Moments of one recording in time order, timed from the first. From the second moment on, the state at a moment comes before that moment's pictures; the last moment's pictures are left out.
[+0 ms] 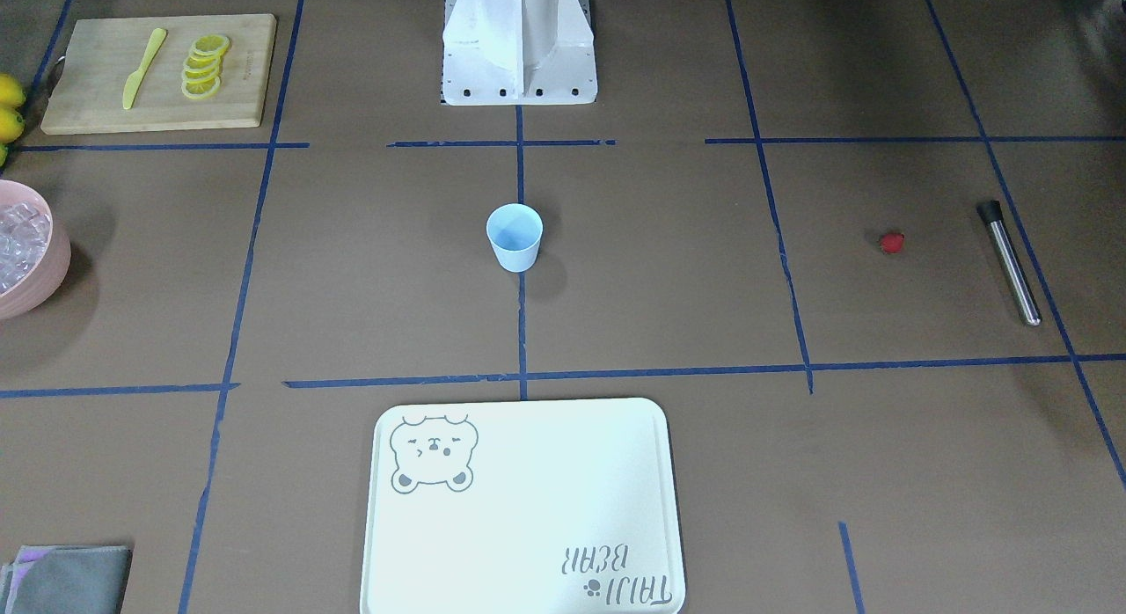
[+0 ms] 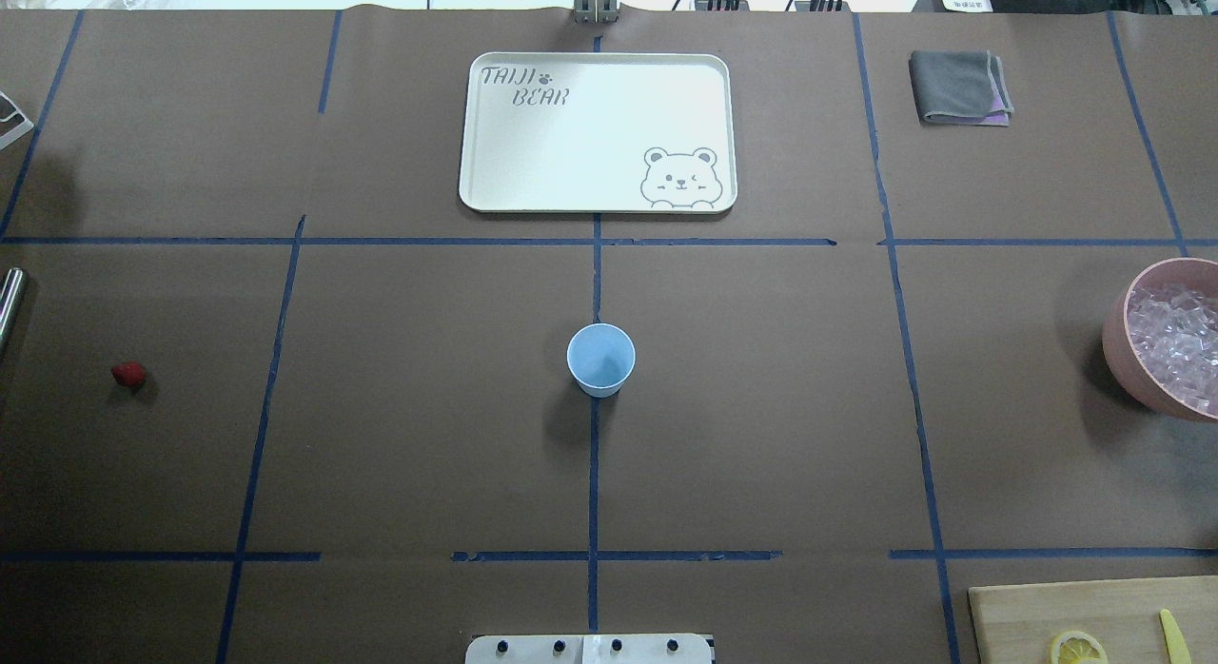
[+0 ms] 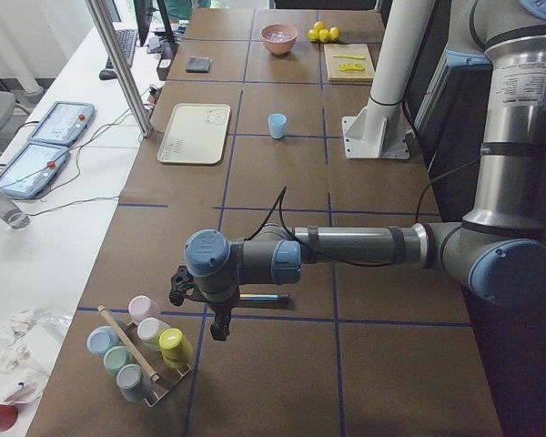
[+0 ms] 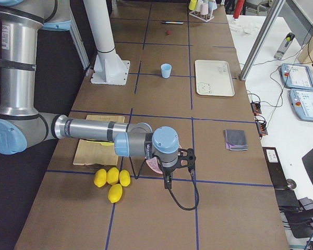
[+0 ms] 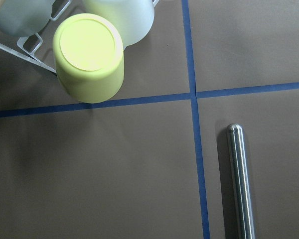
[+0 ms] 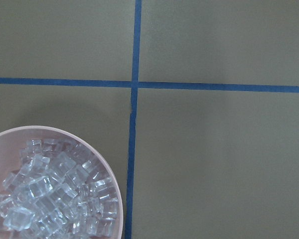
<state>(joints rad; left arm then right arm) -1.61 -1.60 -1.53 -1.56 -2.36 0.14 1.64 -1.70 1.68 -1.48 2.36 -0.03</state>
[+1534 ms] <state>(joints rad) -1.61 -1.60 -1.55 -1.56 -2.36 0.14 1.63 -1.69 1.69 -1.43 2.40 0.05</state>
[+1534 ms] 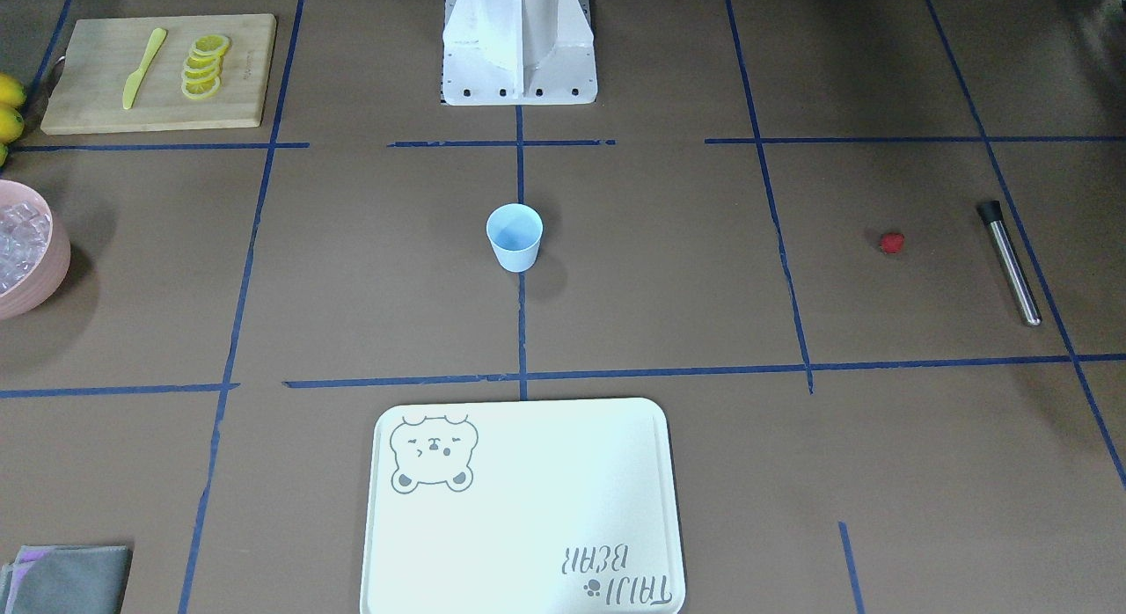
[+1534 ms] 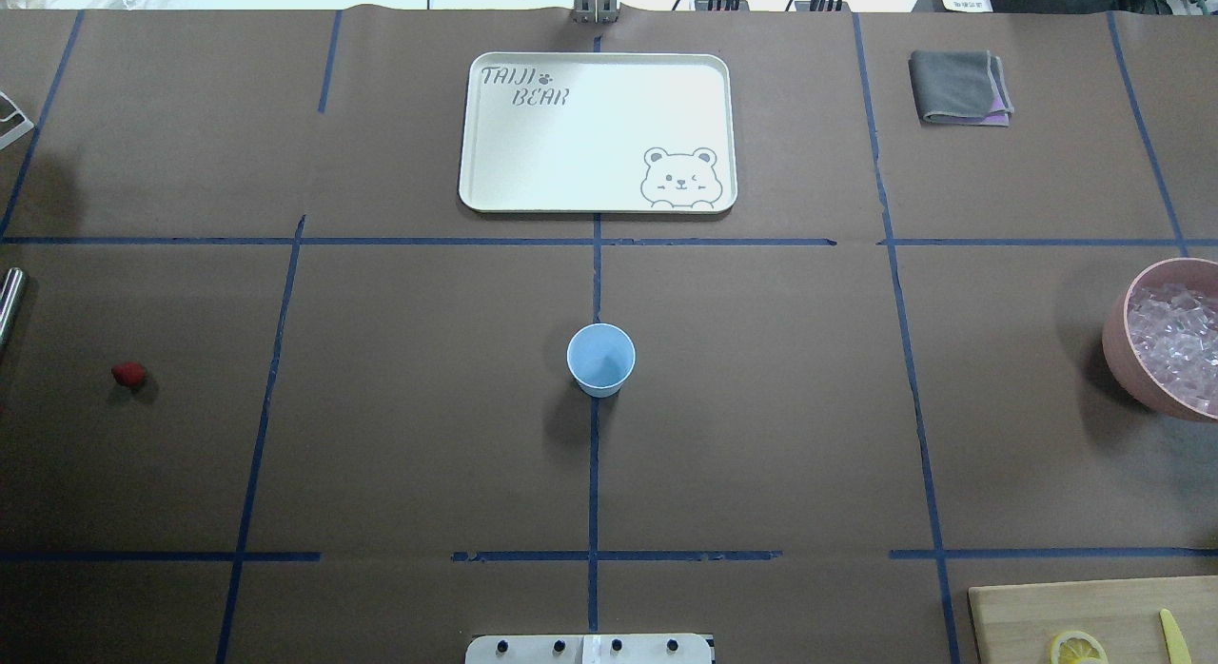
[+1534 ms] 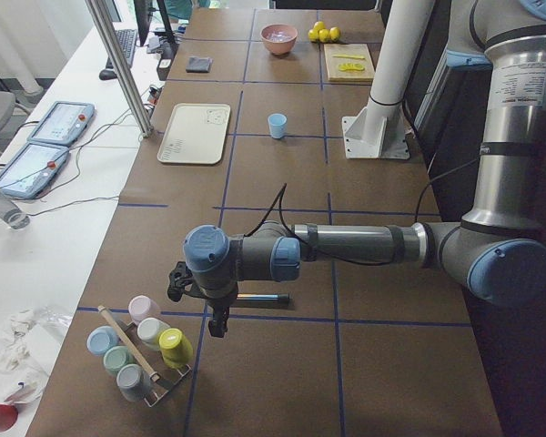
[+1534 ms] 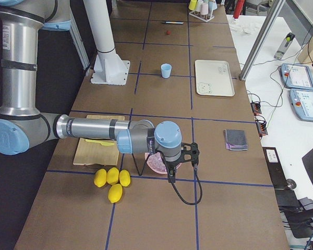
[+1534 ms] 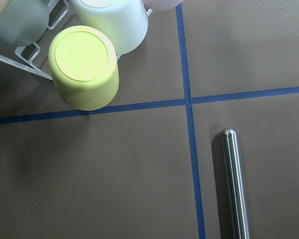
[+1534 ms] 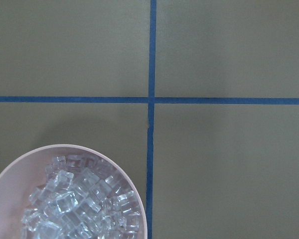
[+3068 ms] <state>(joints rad) -1.61 -1.60 -1.57 -1.56 -2.36 0.14 1.34 -1.67 1.73 -1.32 2.35 0.18</state>
